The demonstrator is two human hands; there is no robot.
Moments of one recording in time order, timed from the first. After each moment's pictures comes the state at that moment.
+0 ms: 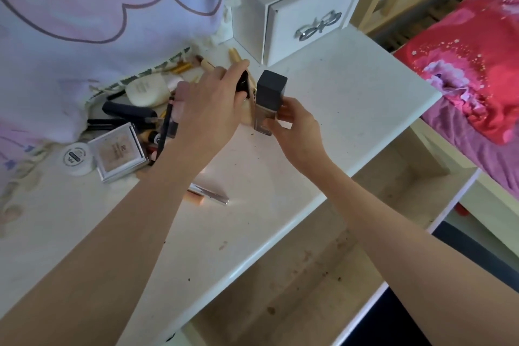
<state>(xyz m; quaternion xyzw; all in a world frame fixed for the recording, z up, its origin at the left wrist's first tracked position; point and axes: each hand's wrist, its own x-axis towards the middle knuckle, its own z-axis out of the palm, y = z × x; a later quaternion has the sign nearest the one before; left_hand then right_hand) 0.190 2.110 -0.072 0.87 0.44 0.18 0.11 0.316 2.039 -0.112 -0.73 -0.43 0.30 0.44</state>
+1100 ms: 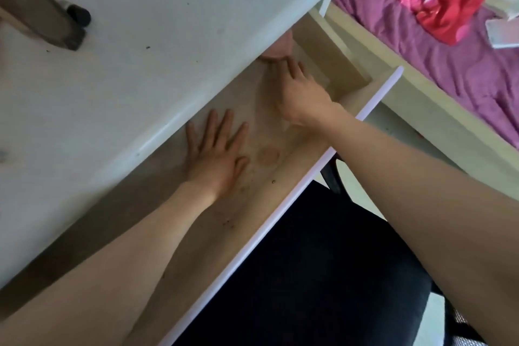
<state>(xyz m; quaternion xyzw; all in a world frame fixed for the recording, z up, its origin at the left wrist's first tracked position) 0.326 1.938 -0.288 0.92 0.36 -0.15 0.07 0.525 1.926 -0.226 -0.82 -0.53 0.23 0.00</state>
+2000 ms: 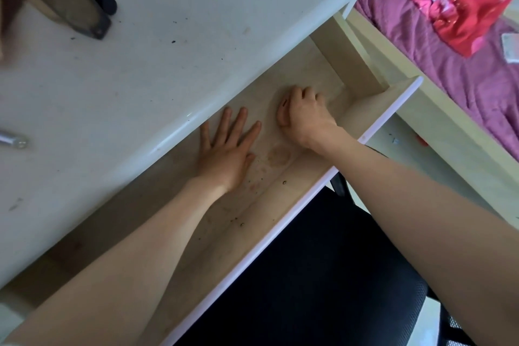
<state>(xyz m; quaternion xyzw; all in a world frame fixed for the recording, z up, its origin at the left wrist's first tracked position) 0.323 1.939 -0.295 0.92 0.36 -0.11 0.13 0.498 1.917 -0.244 -0.85 -0.47 0.25 0.00</state>
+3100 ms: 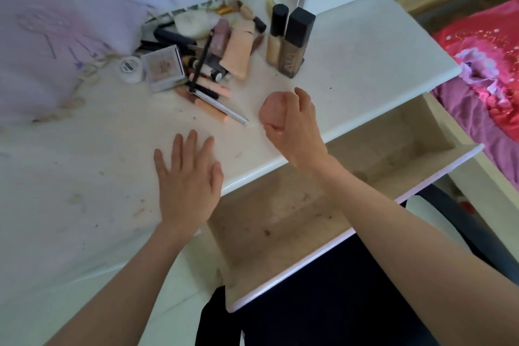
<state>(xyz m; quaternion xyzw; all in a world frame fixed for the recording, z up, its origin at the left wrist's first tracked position) 0.071 1.909 -0.159 0.78 0.62 0.01 0.02 0.273 1.945 -0.124 -0.73 -0.61 0.21 0.22</state>
